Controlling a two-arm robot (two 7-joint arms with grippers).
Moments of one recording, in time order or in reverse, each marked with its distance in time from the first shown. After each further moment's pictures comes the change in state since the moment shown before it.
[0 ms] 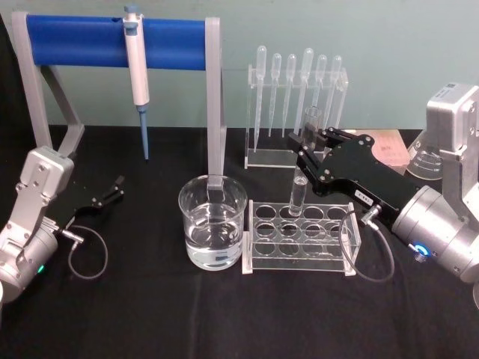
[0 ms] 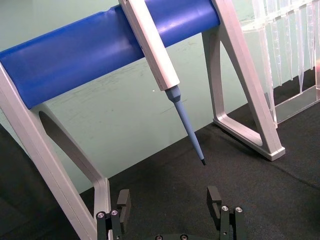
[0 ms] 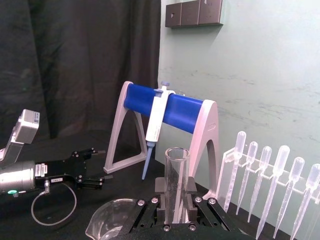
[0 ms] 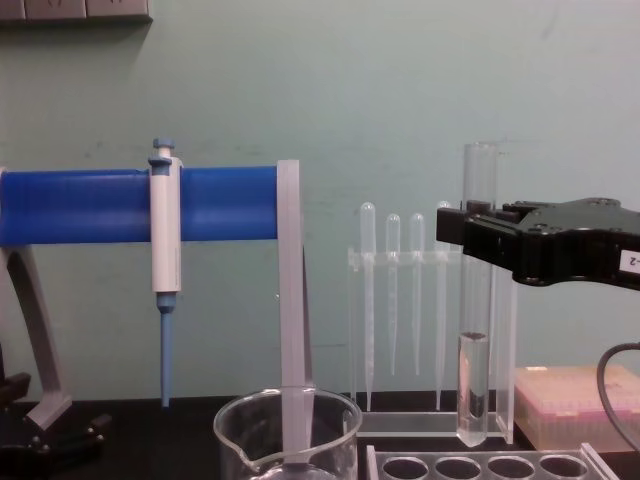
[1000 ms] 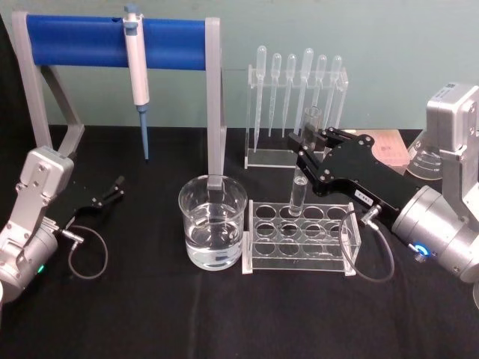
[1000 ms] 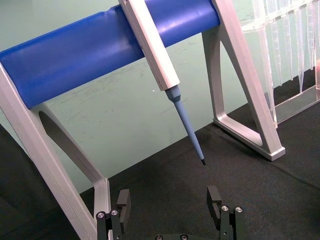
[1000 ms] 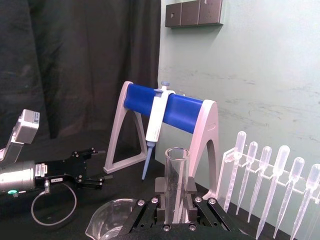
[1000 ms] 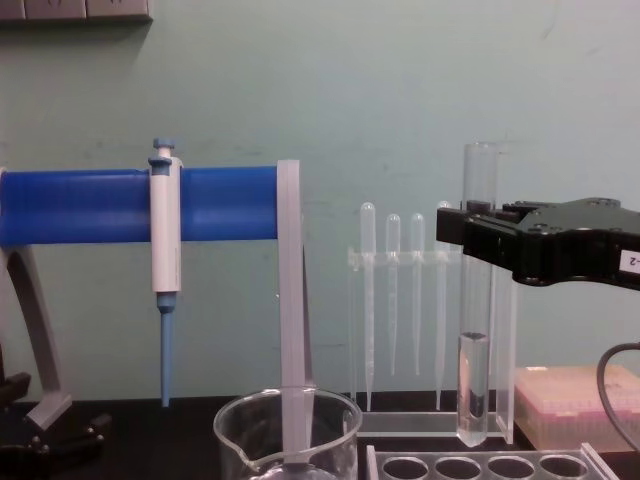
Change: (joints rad) left arm 0.000 0.000 0.000 0.000 0.000 0.000 0.000; right arm 0.000 0.000 0.000 0.000 0.000 0.000 0.000
